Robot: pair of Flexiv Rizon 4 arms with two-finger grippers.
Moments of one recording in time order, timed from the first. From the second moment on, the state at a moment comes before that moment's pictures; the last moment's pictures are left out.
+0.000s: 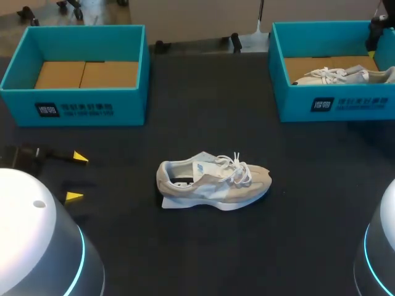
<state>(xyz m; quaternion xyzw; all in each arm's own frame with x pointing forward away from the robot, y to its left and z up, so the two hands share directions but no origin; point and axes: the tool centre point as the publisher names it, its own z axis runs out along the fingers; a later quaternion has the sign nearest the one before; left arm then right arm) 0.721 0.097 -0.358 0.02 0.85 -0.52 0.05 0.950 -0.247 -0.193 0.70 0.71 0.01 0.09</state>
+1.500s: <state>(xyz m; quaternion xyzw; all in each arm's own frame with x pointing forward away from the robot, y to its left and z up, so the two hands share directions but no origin) 0.720 -0.024 -0.400 0.02 0.85 -0.53 0.04 0.950 -0.247 -0.193 0.70 0.71 0.01 0.09</state>
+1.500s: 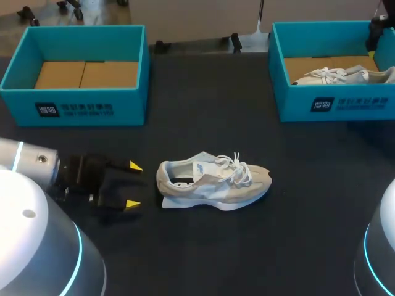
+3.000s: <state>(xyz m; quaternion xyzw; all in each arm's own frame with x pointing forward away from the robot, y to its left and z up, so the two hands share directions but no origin) 0.726 -0.075 -0.406 -0.04 0.81 -0.58 0.04 0.950 -0.247 -0.193 0.70 0.71 0.01 0.09</state>
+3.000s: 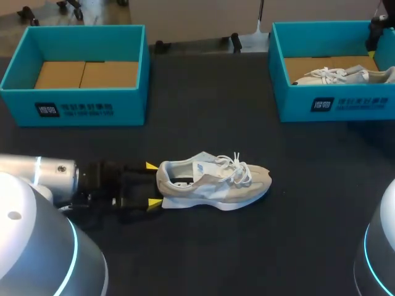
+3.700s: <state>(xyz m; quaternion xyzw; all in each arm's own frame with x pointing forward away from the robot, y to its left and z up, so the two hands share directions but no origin) 0.731 -0.102 -0.417 -0.04 0.82 -0.58 0.02 0.950 -0.247 -0.193 0.70 0.71 0.01 0.09</state>
